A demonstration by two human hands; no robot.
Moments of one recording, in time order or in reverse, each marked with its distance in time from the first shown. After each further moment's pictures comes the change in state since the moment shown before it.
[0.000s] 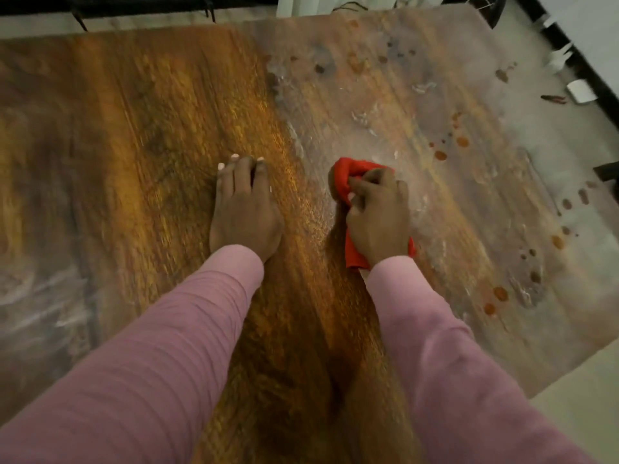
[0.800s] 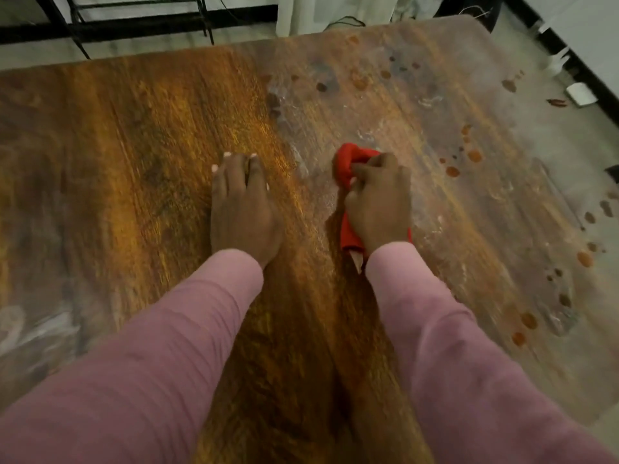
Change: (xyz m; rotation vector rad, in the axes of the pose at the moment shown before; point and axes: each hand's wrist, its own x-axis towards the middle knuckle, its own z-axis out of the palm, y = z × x) left_hand 0.038 -0.009 0.003 -0.086 0.093 -0.020; right_hand 0.054 -0.018 0.020 -0.073 0.054 0.011
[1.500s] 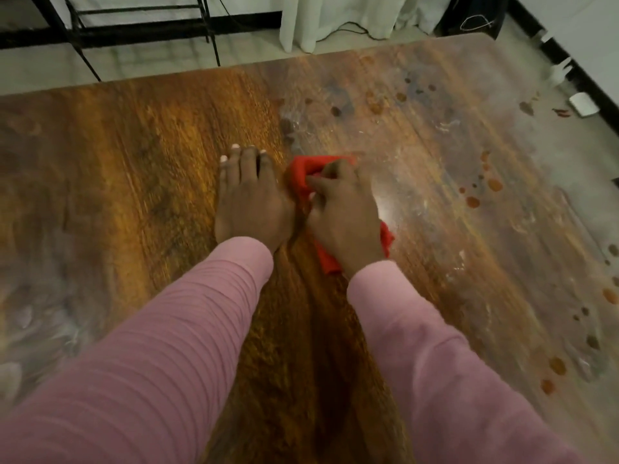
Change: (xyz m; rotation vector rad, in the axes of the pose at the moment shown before) left_hand 0.067 -0.010 0.009 0.136 -0.078 0.007; right_hand 0.026 -0.052 0.028 0.078 -0.057 -0.205
